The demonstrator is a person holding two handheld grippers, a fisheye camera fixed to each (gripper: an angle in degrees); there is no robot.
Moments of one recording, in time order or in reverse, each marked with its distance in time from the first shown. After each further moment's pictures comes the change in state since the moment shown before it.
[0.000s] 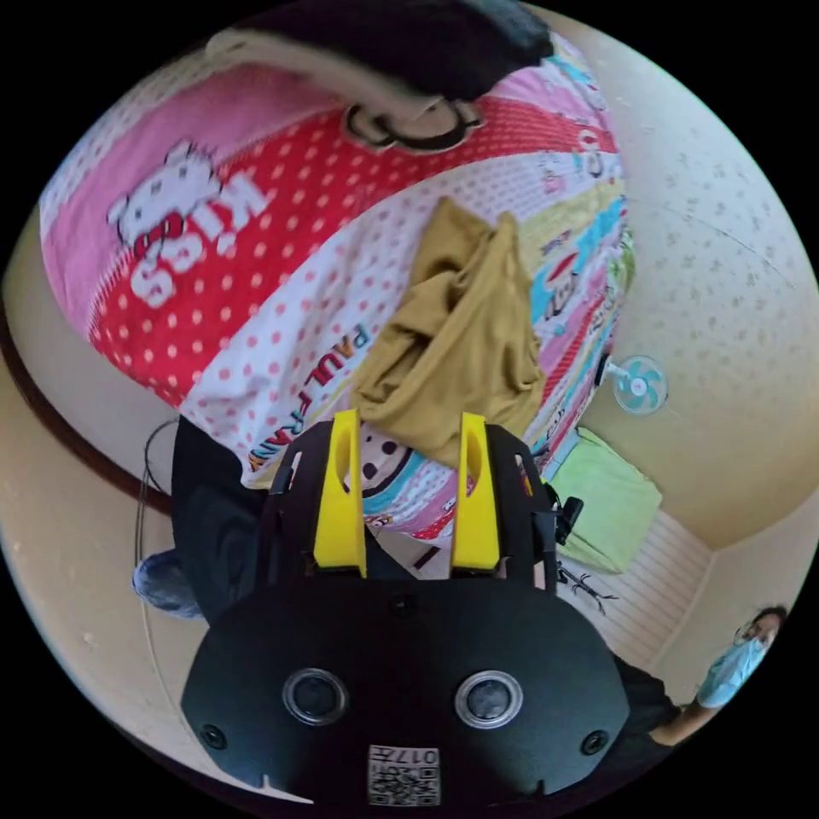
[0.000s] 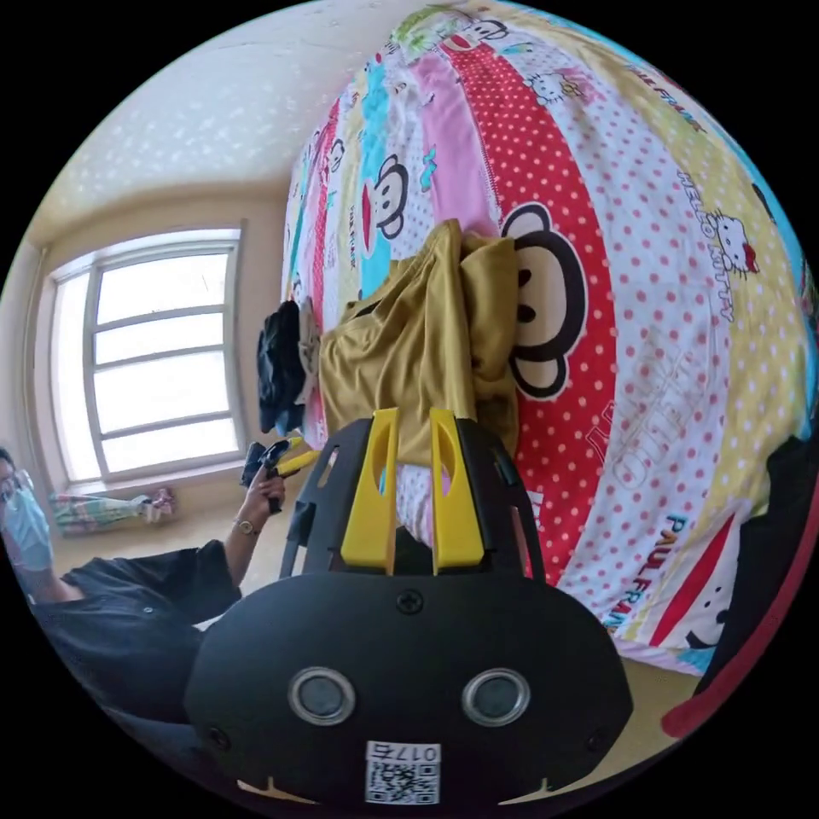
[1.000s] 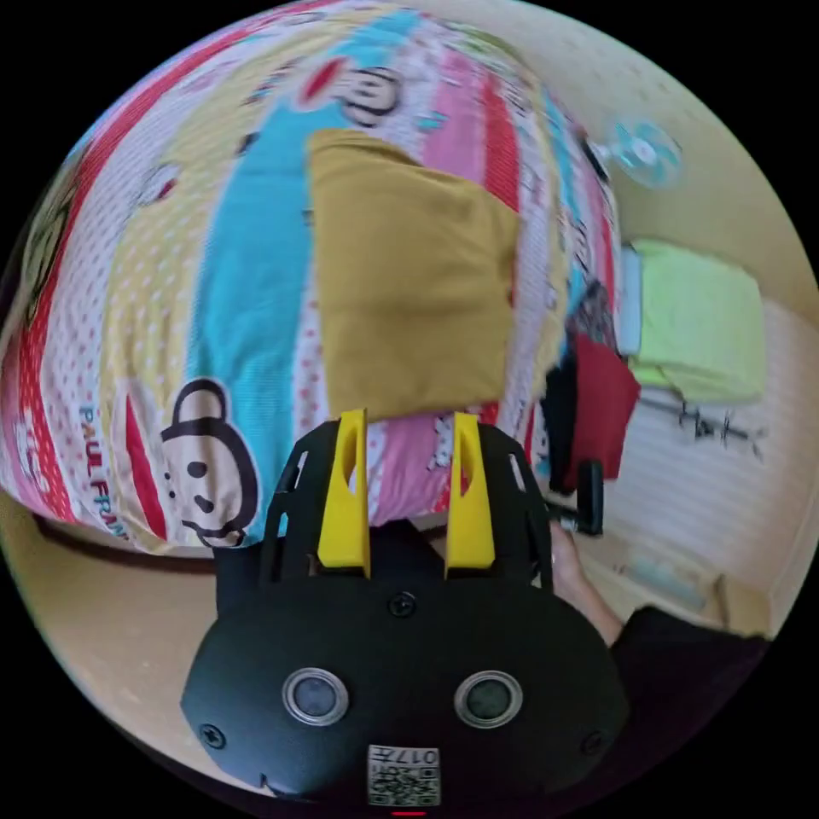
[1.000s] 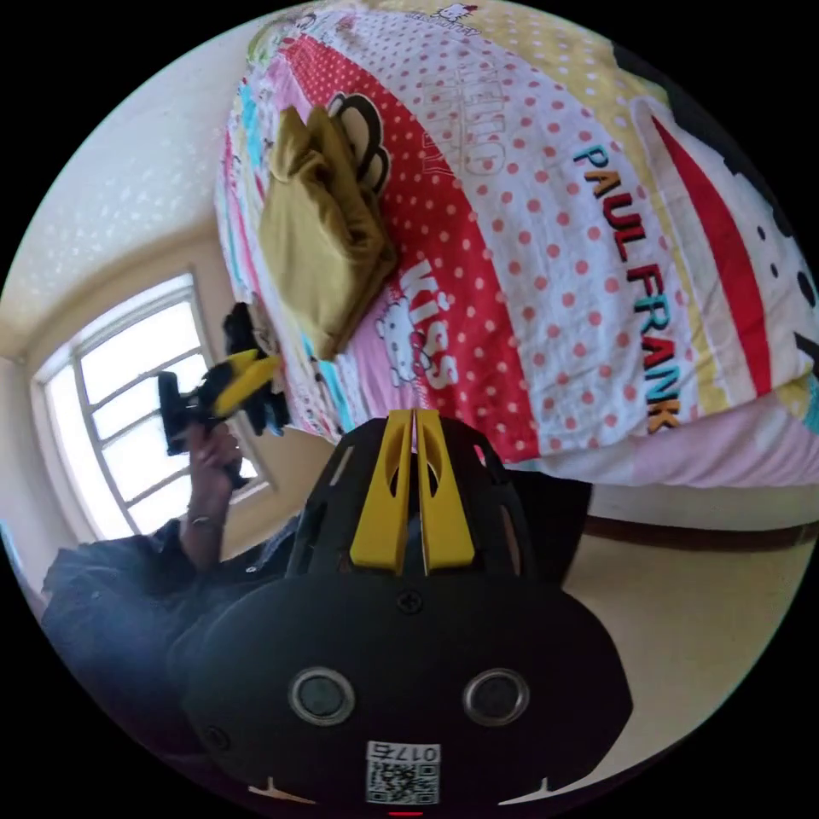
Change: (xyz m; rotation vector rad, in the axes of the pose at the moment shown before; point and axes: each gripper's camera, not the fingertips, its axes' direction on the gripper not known) left arm 0.187 0.149 0.222 -0.166 -0.370 0.527; right arm 0.173 0.157 -0.065 0.026 -0.278 0.395
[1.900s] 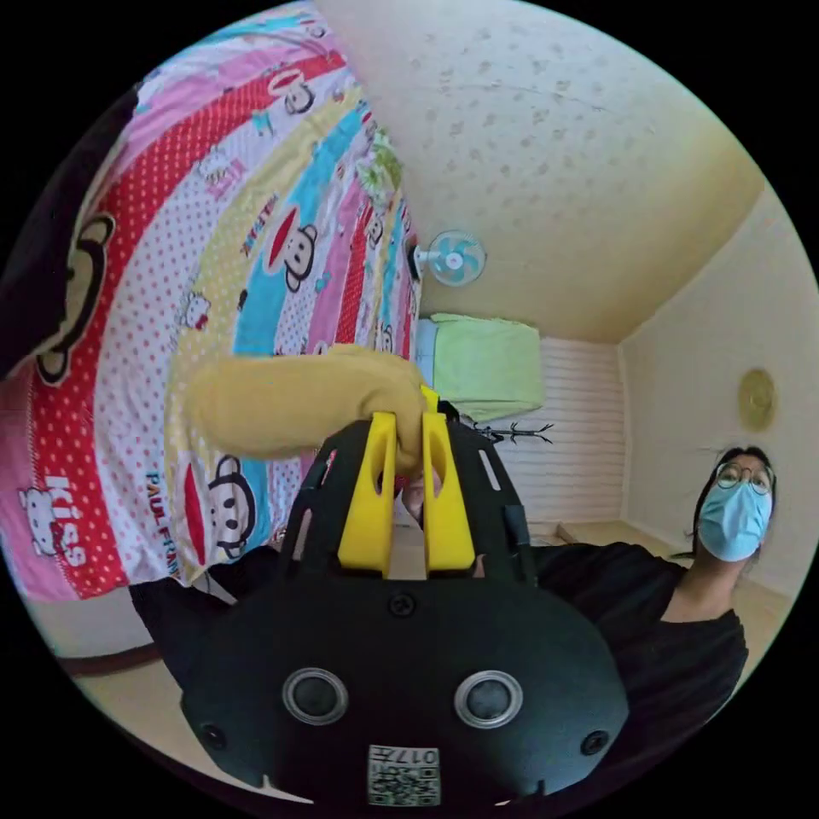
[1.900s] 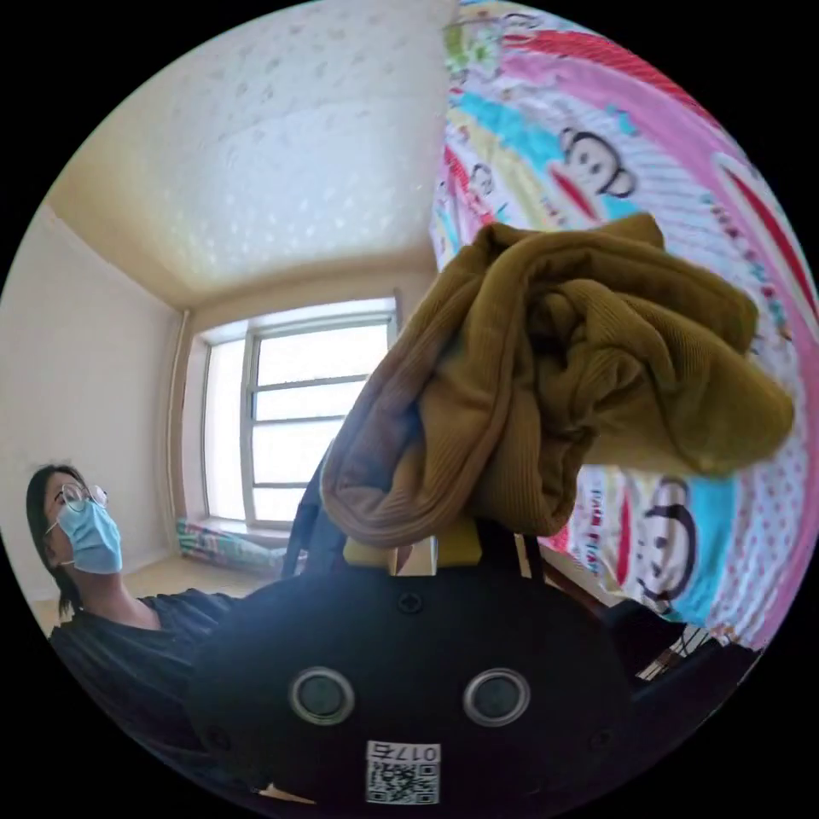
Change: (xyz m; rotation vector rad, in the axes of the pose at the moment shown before) left arm -0.143 -0.006 -0.258 0.182 0.710 0.192; right arm -0.324 -0.061 0.164 0.073 -0.439 -0.367
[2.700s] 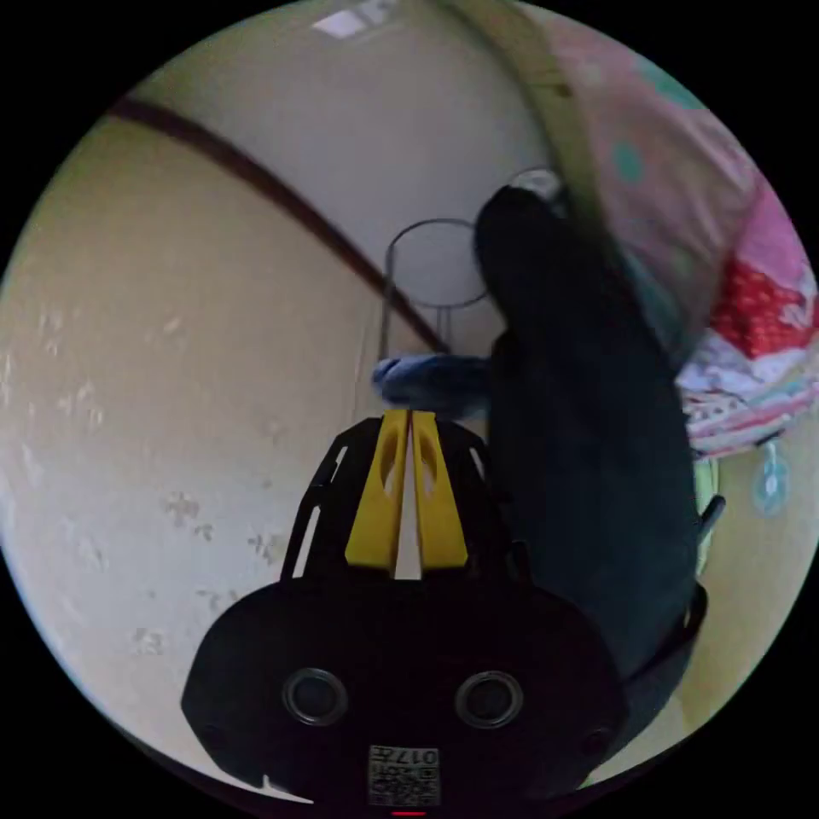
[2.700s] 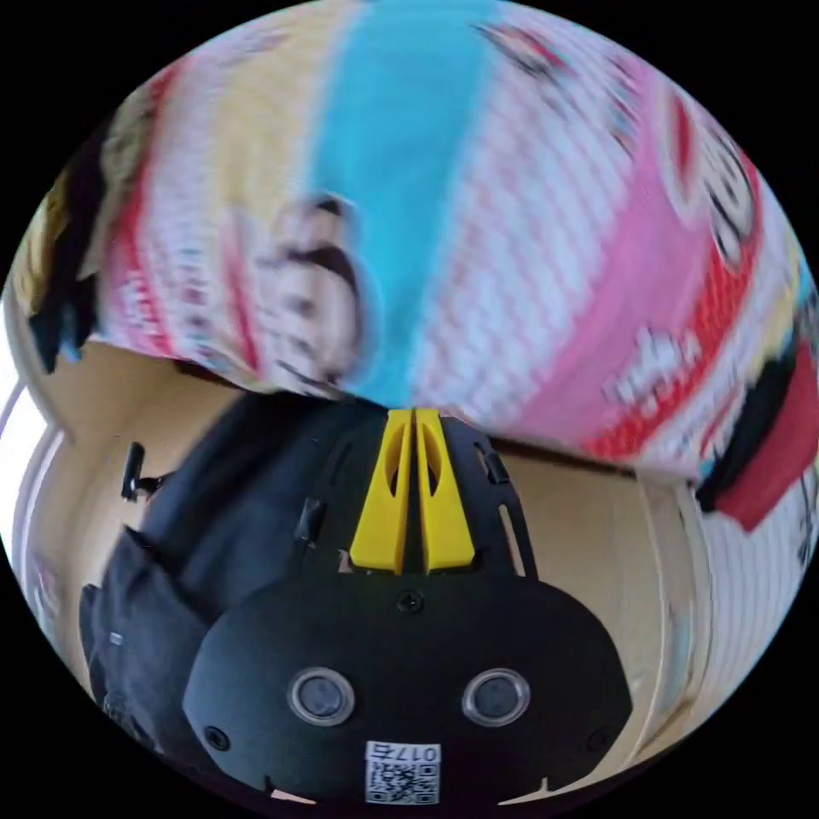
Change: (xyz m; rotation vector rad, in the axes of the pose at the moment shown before) left arm -0.308 0.263 -0.067 -0.475 -0.616 -1.342; right arm 0.175 0.104 0.084 -0.738 1.419 0.535
